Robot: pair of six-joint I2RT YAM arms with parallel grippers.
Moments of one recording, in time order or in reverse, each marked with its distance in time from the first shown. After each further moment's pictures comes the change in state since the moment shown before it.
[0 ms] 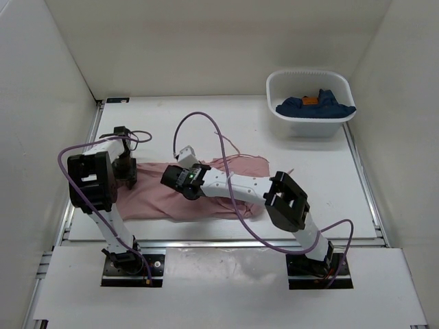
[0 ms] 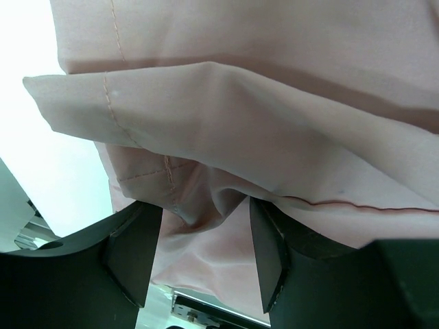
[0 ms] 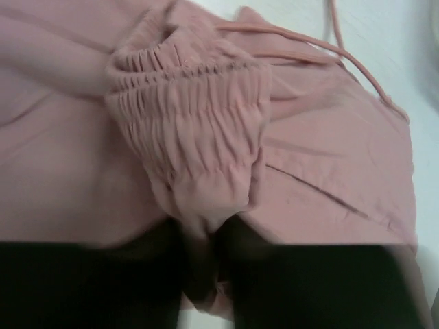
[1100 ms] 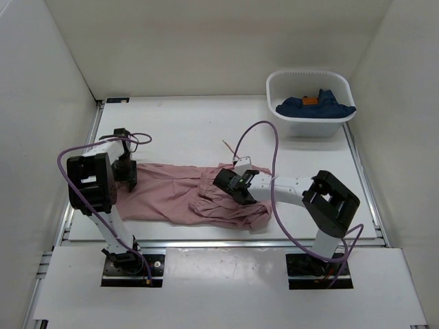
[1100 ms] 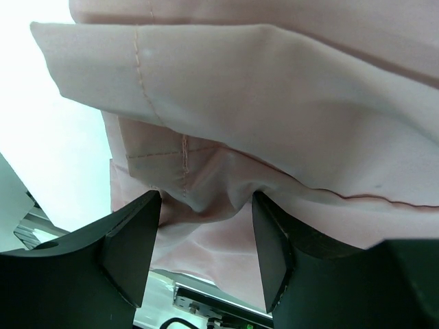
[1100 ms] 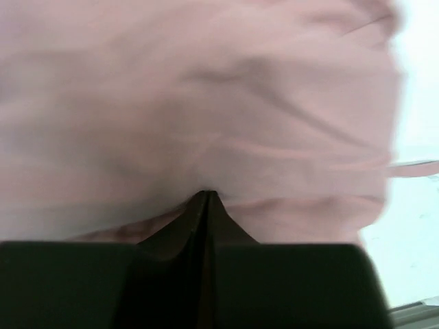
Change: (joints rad) left arm 0.001 -0.018 -0.025 -0.017 -0.005 0.000; right arm -0.208 -0.393 -0.739 0.265 -0.235 0.197
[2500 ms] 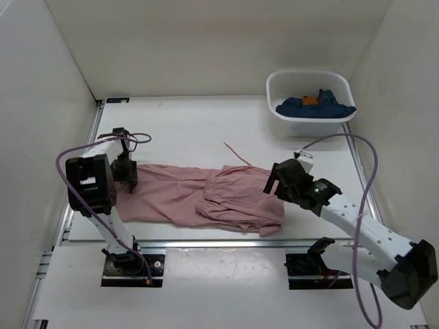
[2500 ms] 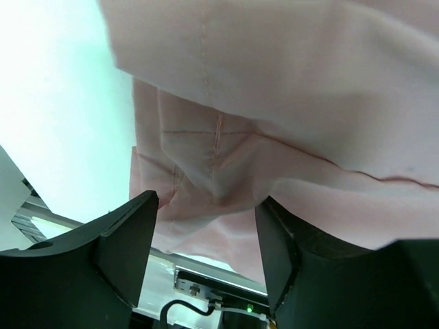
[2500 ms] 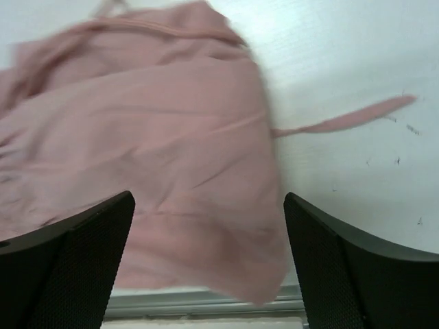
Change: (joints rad) left arm 0.007 -0.018 0.013 -0.069 0.023 0.000; right arm -0.283 -0.749 -0.285 -0.023 -0.166 0.116
